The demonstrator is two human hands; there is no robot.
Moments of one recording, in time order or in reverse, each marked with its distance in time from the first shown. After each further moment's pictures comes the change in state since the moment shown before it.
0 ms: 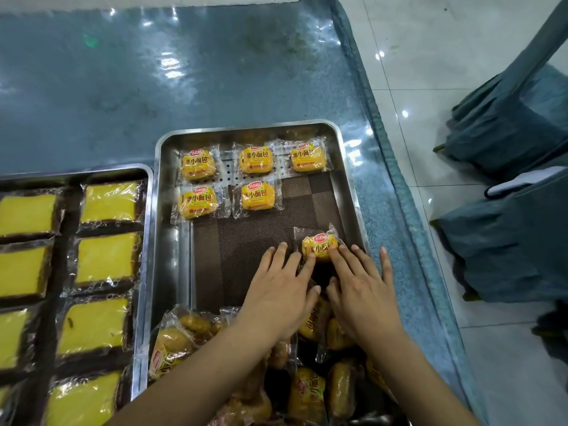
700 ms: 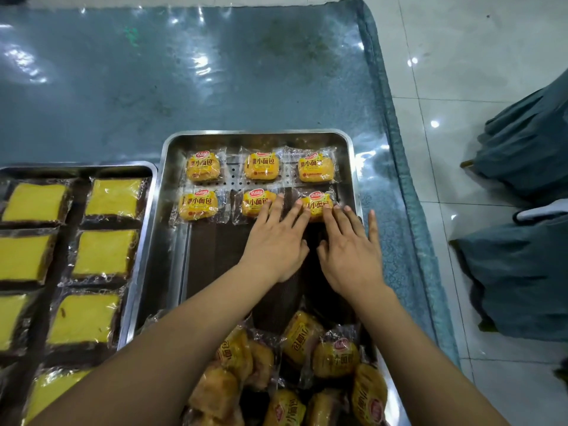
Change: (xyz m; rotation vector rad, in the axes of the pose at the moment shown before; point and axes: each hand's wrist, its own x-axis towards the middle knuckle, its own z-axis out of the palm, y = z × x) left_hand 0.094 -0.030 -0.020 0.126 0.023 -0.150; right_hand 0.104 0.009 -0.004 0.011 -0.013 -0.105
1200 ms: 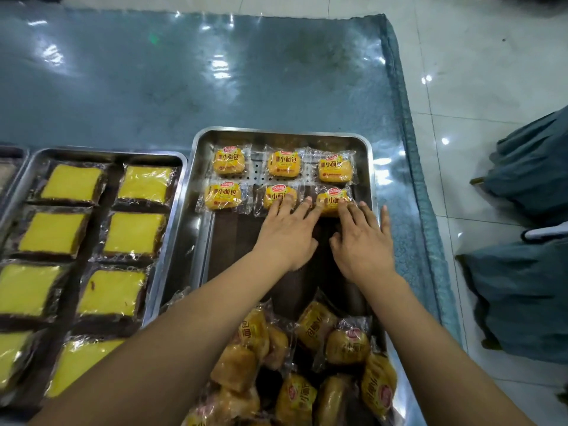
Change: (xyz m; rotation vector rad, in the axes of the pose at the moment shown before) left_hand -0.019 -0.010 -0.016 -0.137 -0.029 -0.037; right_hand 0.003 -0.013 -0.018 0.017 -0.028 0.001
